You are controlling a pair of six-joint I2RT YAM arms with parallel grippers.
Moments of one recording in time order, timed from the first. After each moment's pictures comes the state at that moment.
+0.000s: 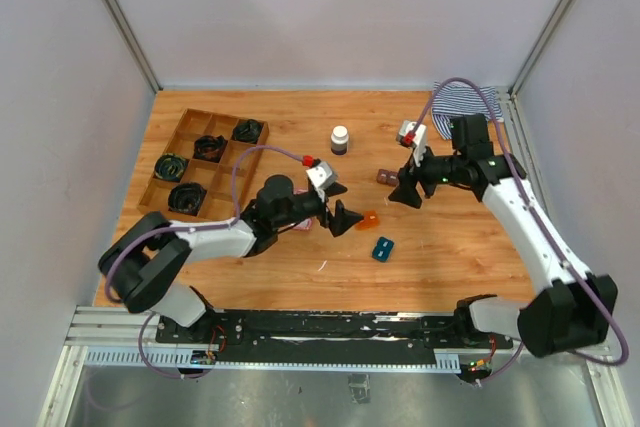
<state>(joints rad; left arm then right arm) -0.78 1.56 0.61 0.81 0.36 -0.09 0.23 1.30 1.14 -0.75 -0.77 -0.60</state>
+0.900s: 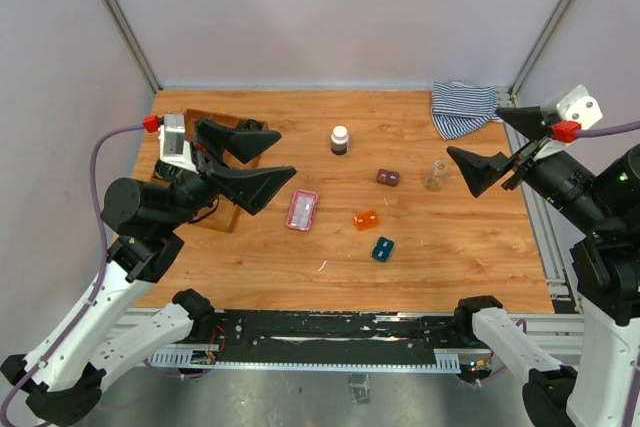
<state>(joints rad) -0.63 0.74 0.96 0.27 0.37 -0.54 0.14 0.87 1.70 -0.80 -0.52 -0.21</state>
